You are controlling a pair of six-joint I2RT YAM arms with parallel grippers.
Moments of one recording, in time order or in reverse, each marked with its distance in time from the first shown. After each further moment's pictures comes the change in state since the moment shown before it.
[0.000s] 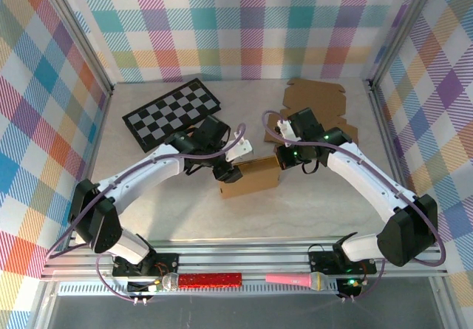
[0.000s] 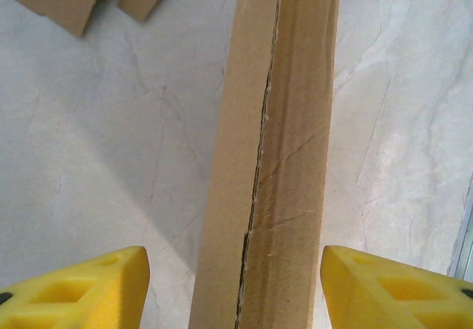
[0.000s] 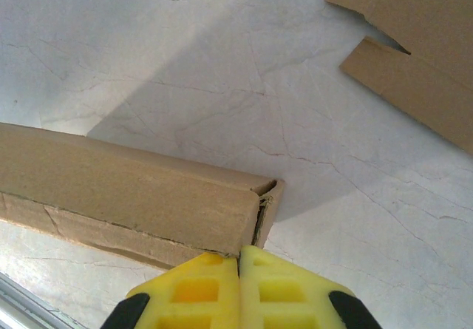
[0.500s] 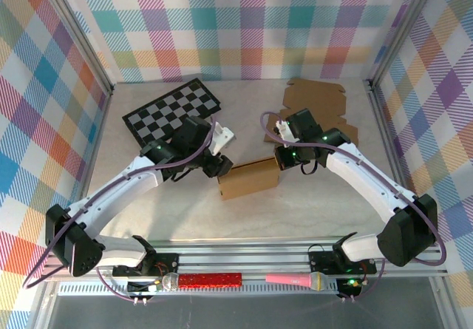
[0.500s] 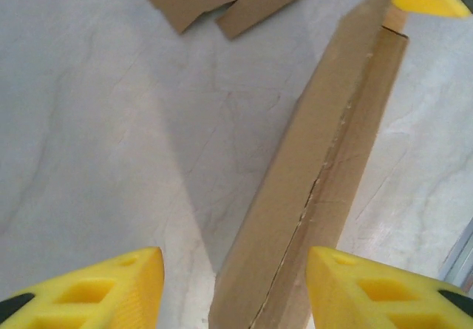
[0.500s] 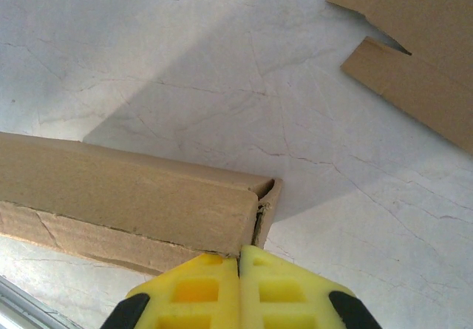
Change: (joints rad) left arm 0.023 -0.194 -0.060 -0.005 -0.127 -0.340; right arm 0.019 0.000 0.000 0.002 0.018 0.013
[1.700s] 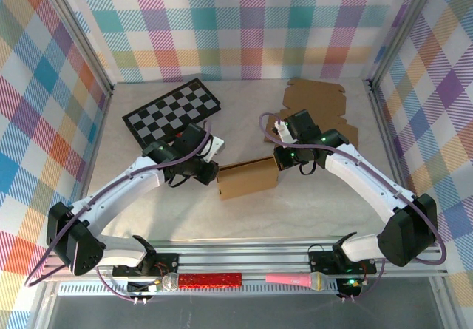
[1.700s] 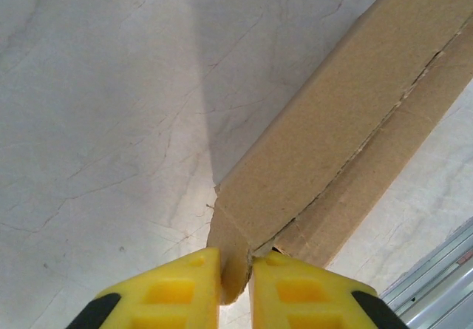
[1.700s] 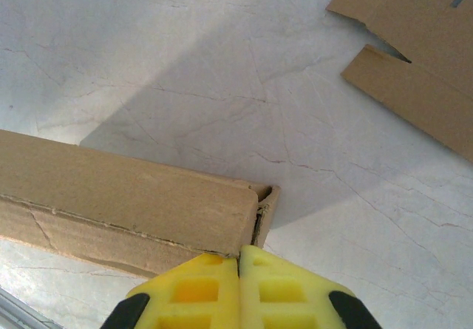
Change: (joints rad) left arm 0.002 0.018 -0.036 -0.159 -0.072 -0.182; right arm 0.013 0.000 -0.012 0.027 0.017 0.007
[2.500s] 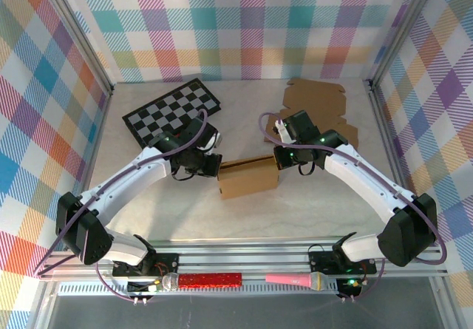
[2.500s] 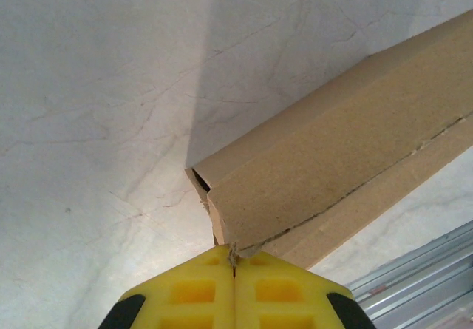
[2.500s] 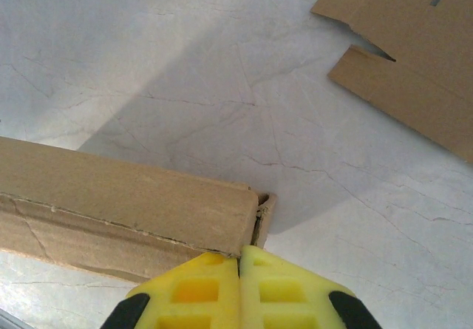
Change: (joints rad) left arm 0.006 0.090 0.105 -0.078 0.043 -0.343; right arm 0.017 0.000 -0.001 0.008 0.046 0.048
